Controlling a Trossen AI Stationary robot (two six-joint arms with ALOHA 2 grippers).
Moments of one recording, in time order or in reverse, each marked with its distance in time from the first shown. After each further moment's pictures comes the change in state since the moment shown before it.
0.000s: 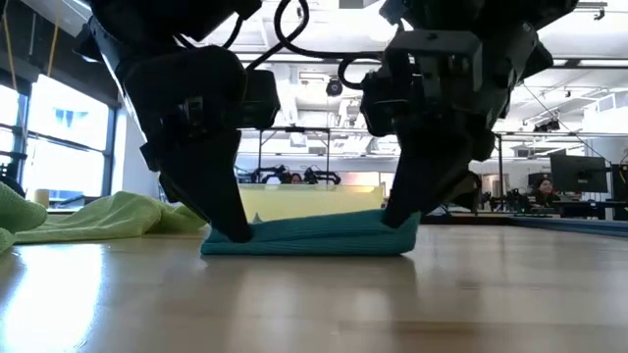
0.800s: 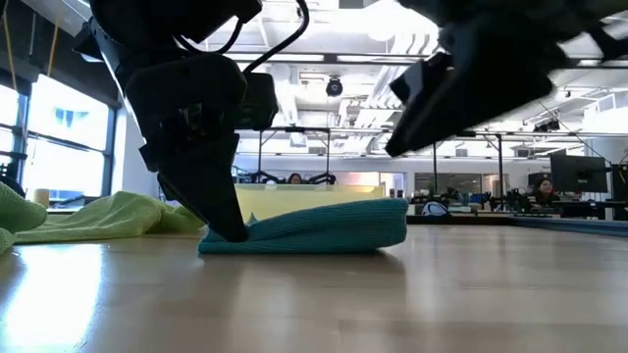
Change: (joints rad) left arm 0.011 0.009 -0.002 -0.031 -0.010 -0.002; right arm 0.175 -0.083 0.000 0.059 0.258 -0.739
